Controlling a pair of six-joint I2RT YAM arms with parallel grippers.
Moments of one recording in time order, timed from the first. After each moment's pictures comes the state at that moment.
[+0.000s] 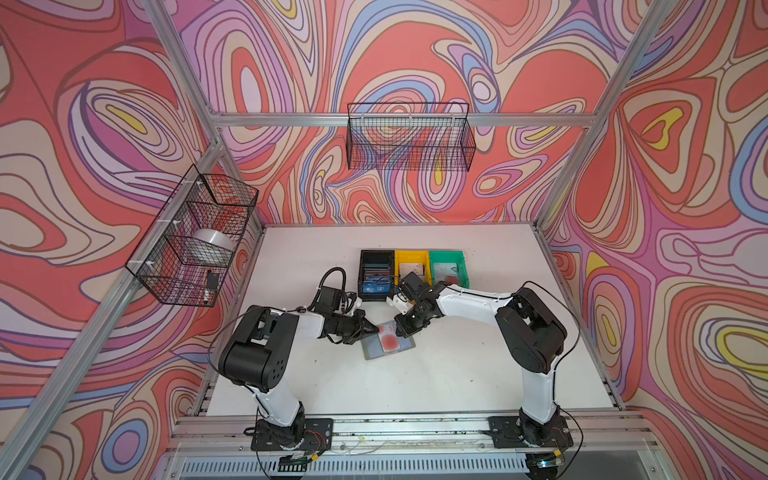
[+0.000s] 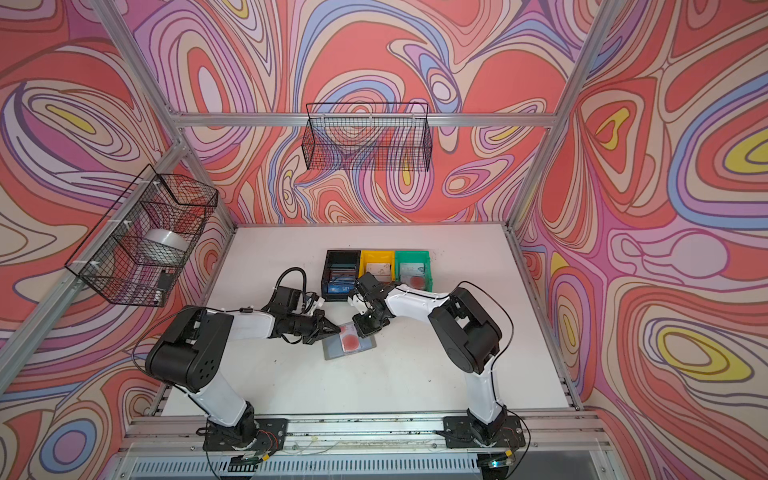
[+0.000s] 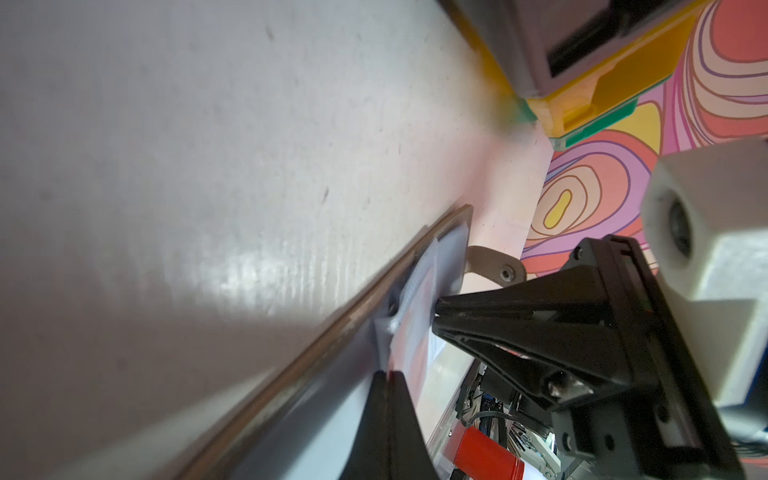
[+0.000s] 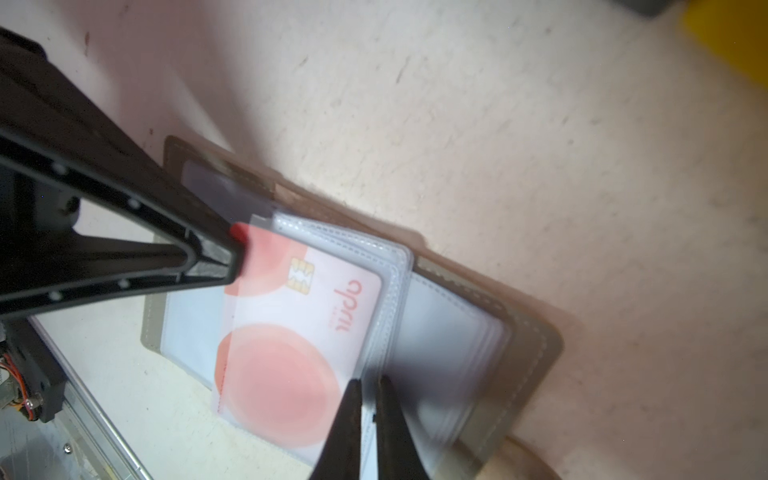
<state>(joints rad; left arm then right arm) -0.26 1.69 0.64 0.01 0.83 -0.72 0.73 1.97 1.30 -0.58 -0.35 0.21</state>
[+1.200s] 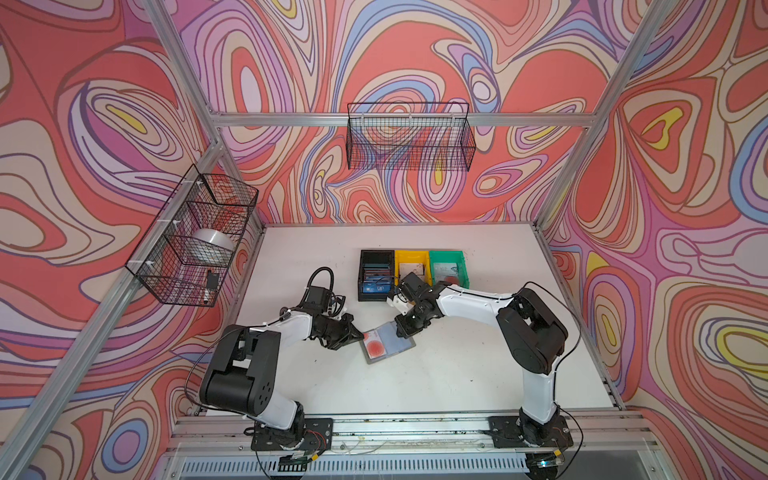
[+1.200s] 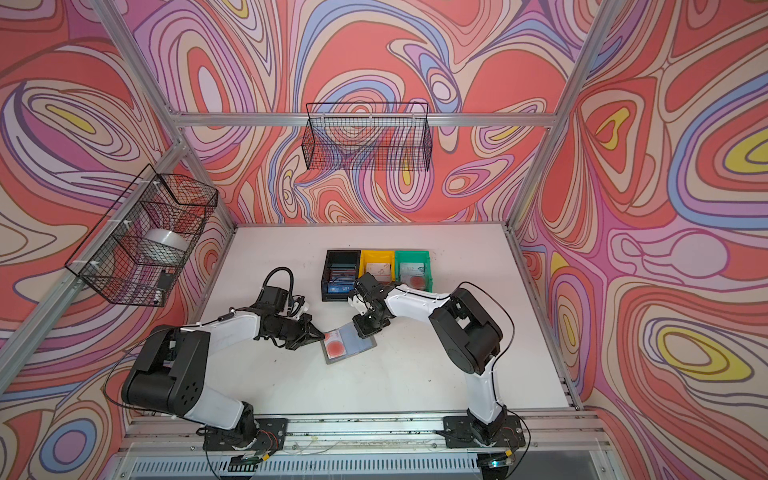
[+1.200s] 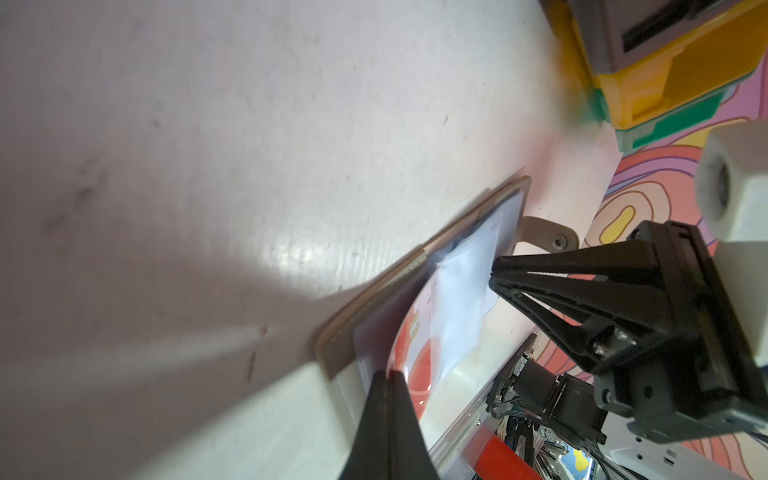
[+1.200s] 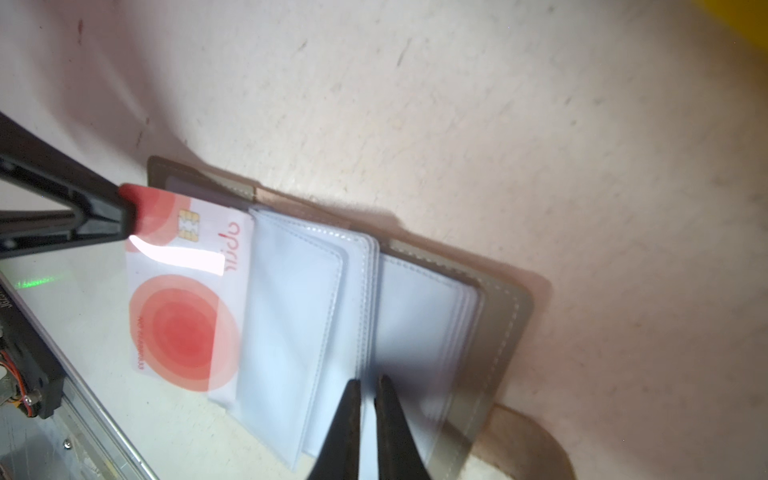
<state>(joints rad) -0.18 1.52 0.65 -0.36 0.71 -0.59 0.73 1.97 1.30 -0.60 -0.35 0.22</state>
